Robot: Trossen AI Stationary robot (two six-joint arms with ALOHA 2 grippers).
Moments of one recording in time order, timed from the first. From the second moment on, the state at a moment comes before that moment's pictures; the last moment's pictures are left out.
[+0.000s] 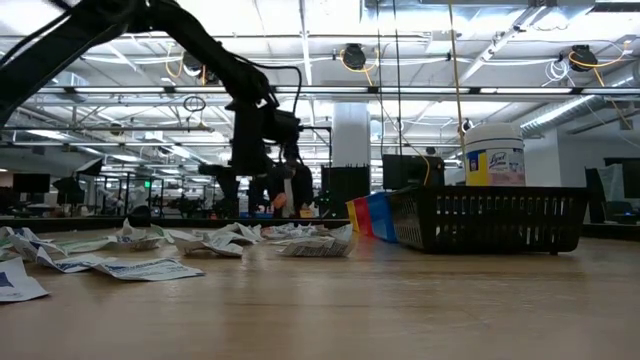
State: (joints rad) left arm 0.70 2.13 1.66 -1.09 -0.04 -0.60; right arm -0.02 1.28 1.37 -0.12 -0.03 0.04
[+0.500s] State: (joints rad) left arm 0.67 2.20 1.66 -1.06 -0.02 -0.60; right arm -0.02 1.28 1.37 -0.13 -0.03 0.03
